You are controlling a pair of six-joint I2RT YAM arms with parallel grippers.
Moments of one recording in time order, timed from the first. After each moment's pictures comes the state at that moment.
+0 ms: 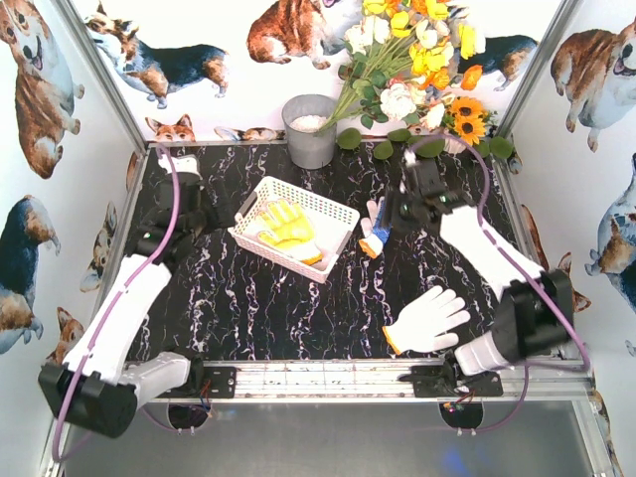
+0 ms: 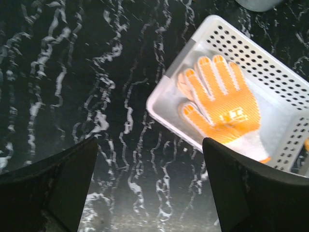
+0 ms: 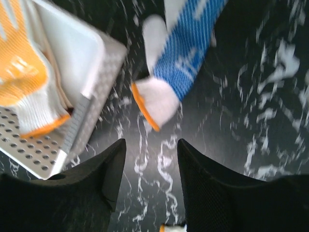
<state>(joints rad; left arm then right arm) -0.26 1.10 1.08 -0.60 -0.23 -0.41 0.31 1.49 1.20 -0.59 -0.08 0.37</state>
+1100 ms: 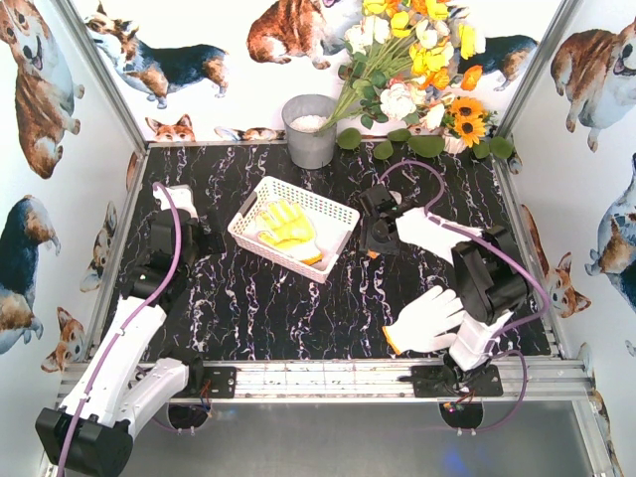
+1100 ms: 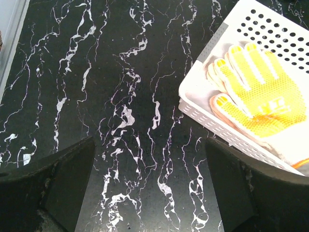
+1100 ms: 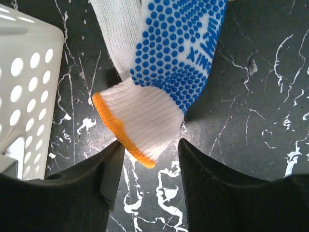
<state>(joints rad) -0.22 0.84 0.78 -0.45 -0.29 -0.25 0.47 1.75 1.14 -0.55 0.17 0.57</state>
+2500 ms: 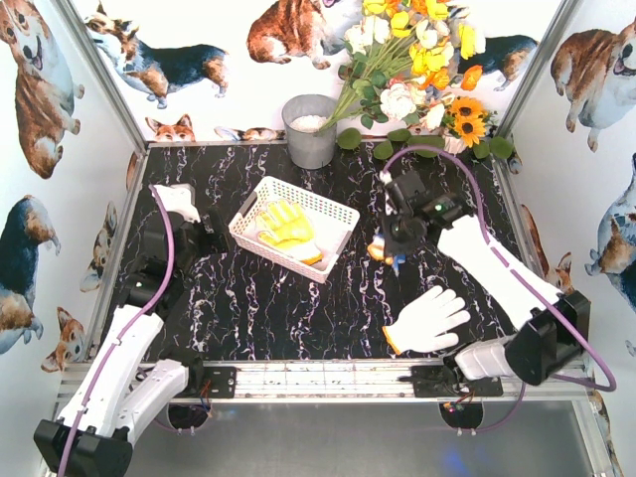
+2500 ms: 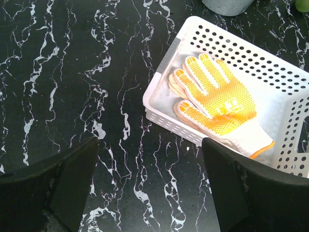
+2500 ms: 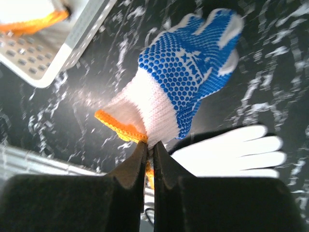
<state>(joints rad) -0.22 0.78 0.77 -0.38 -0.15 -0.25 0.49 1.37 1.29 -0.99 0.03 0.27</state>
